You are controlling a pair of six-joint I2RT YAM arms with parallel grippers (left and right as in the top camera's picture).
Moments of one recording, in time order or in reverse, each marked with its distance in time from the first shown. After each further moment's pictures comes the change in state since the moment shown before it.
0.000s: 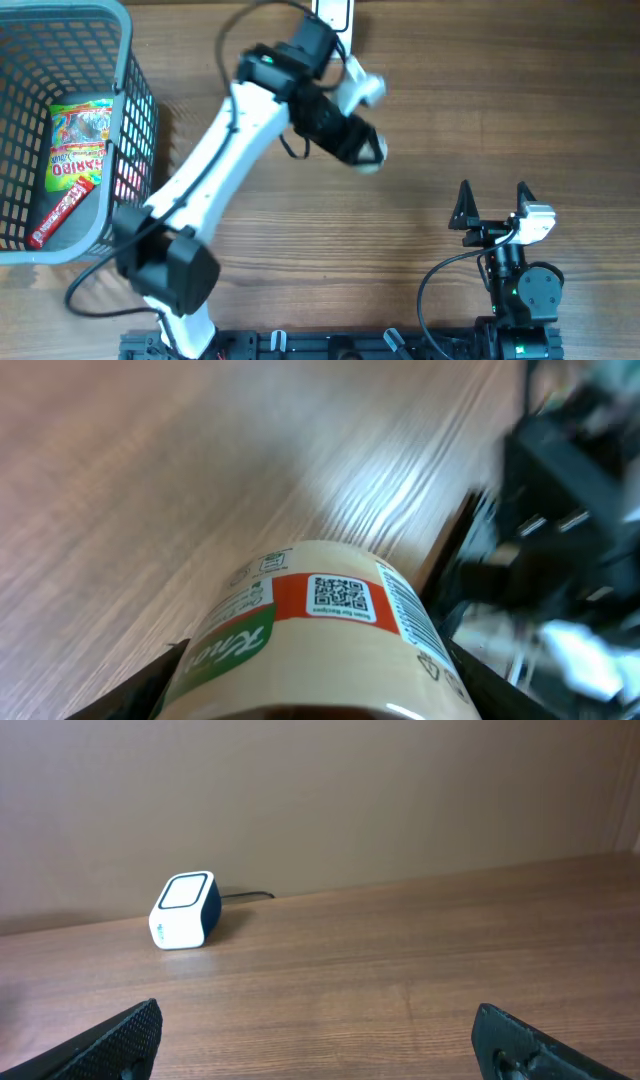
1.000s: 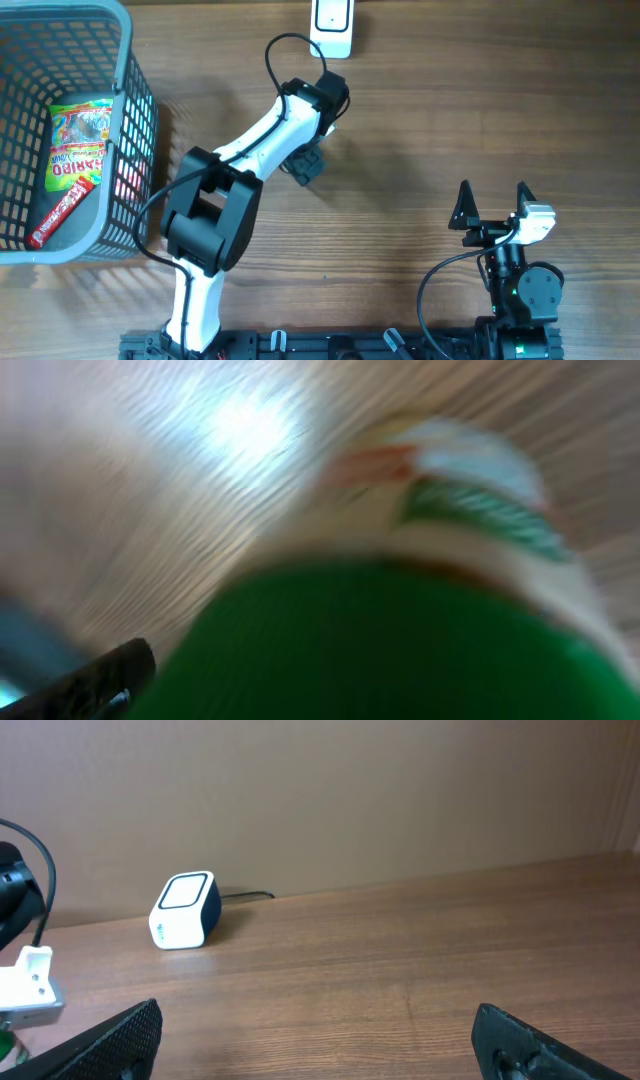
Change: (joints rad) left arm -0.018 0.240 -0.174 0.099 -1.070 -0.012; right arm 0.000 0.000 0.000 0.000 0.000 0.000
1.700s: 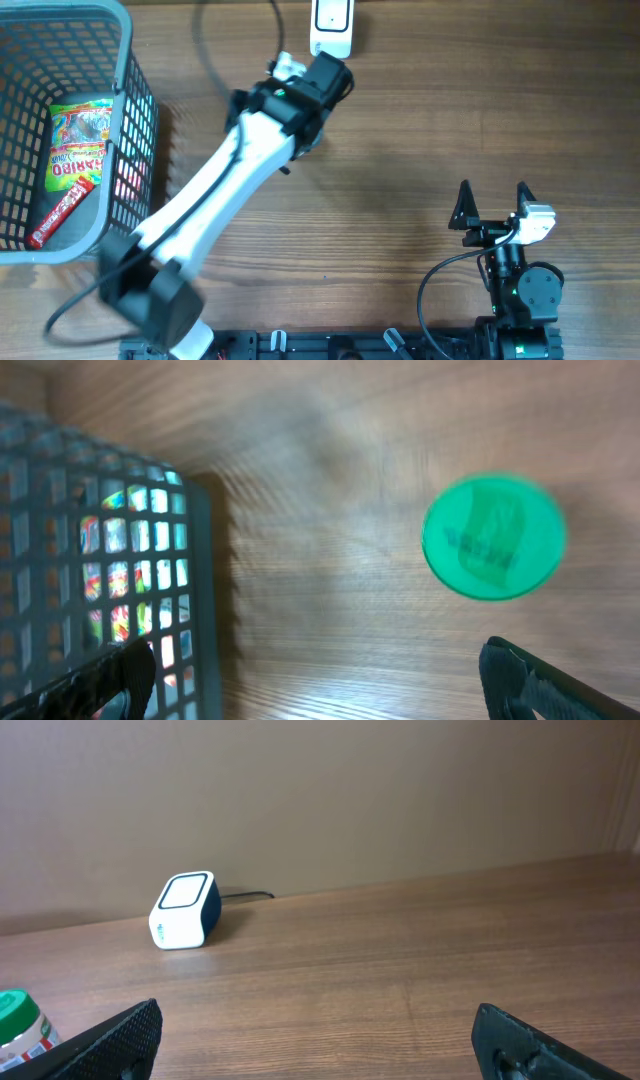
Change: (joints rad) left arm -0.050 -0.385 0.000 -0.036 -0.230 -0.558; right arm 0.000 0.000 0.000 0.000 0.000 0.000
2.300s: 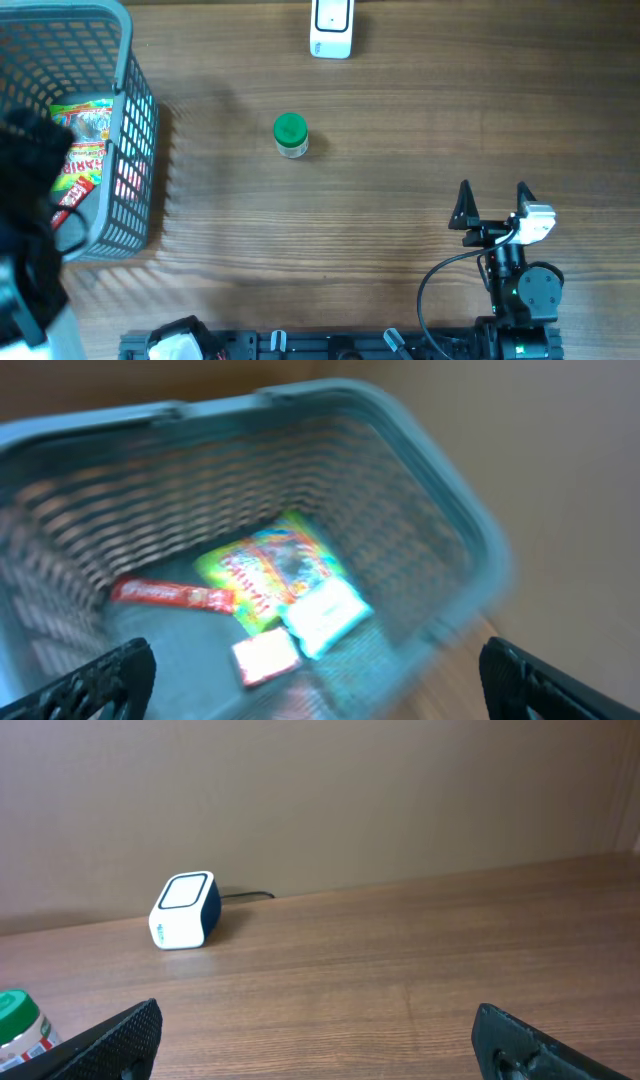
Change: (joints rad) left arm 0.997 -0.682 0.006 0.006 0.385 -0.268; right arm 0.000 0.000 0.000 0.000 0.000 0.000
